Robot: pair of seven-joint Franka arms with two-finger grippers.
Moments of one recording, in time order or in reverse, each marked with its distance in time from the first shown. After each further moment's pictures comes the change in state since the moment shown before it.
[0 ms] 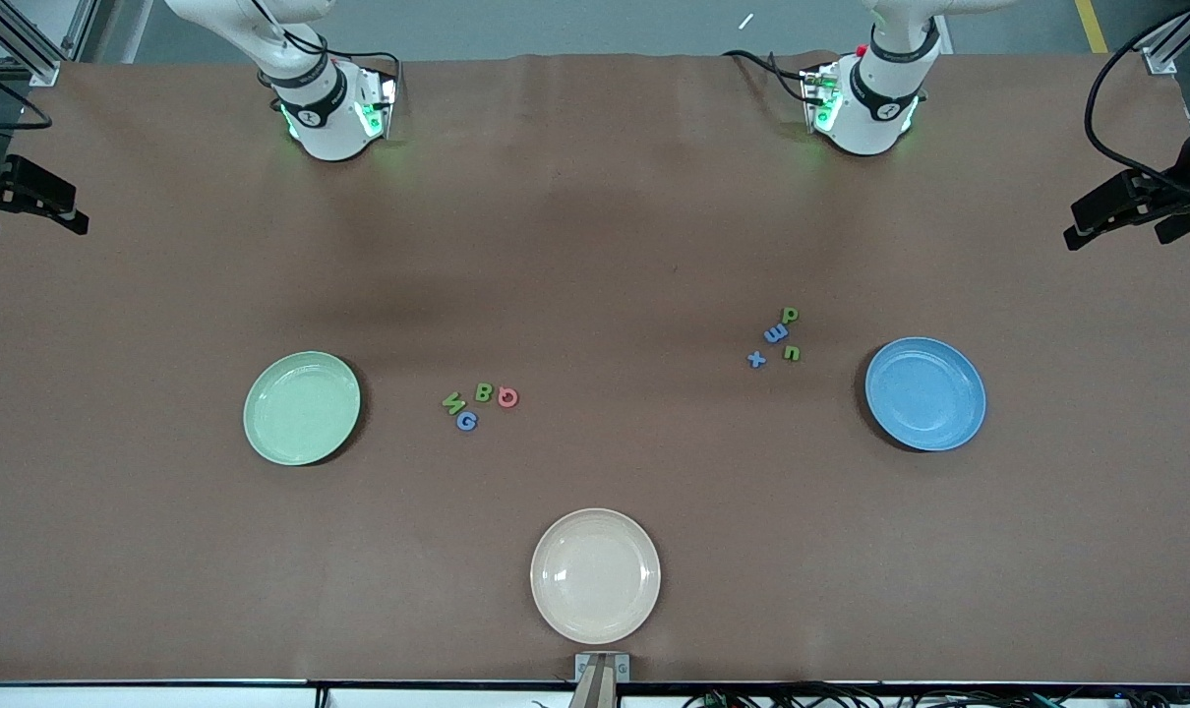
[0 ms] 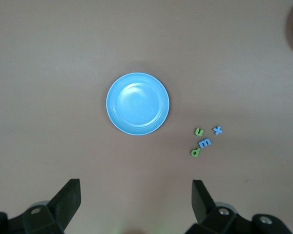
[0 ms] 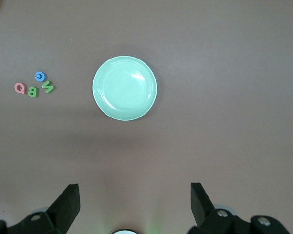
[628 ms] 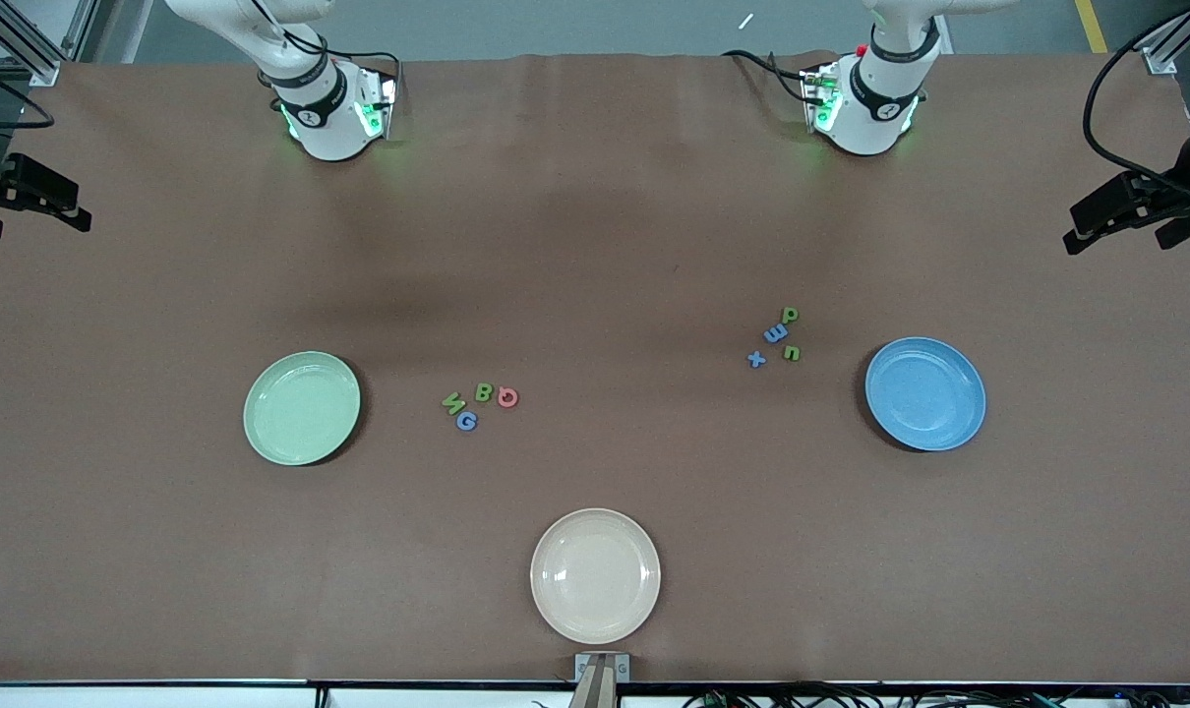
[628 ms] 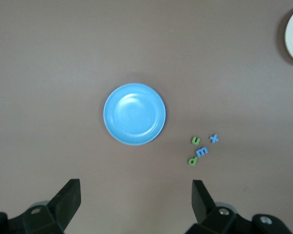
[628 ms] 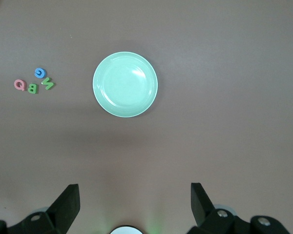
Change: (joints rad) left arm -0.005 0.002 -0.017 0.001 0.000 0.059 0.002; right arm 0.000 0.000 0.001 -0.001 0.000 -0.013 0.003
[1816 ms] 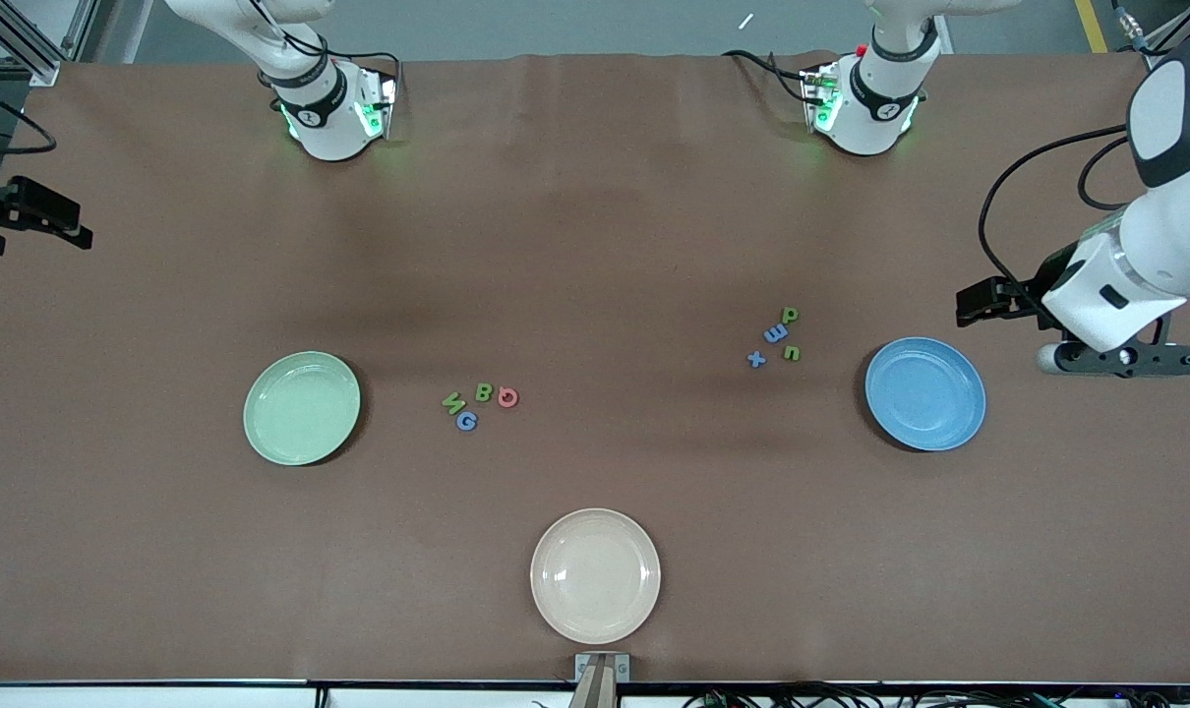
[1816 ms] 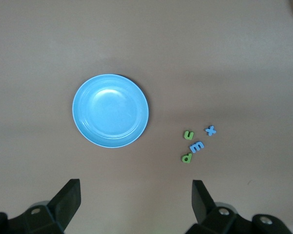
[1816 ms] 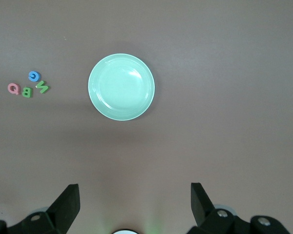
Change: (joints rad) left arm -0.058 0.202 -0.032 -0.005 0.001 0.043 0.005; right arm -0.004 0.057 -0.008 0.012 0.000 0.027 0.000
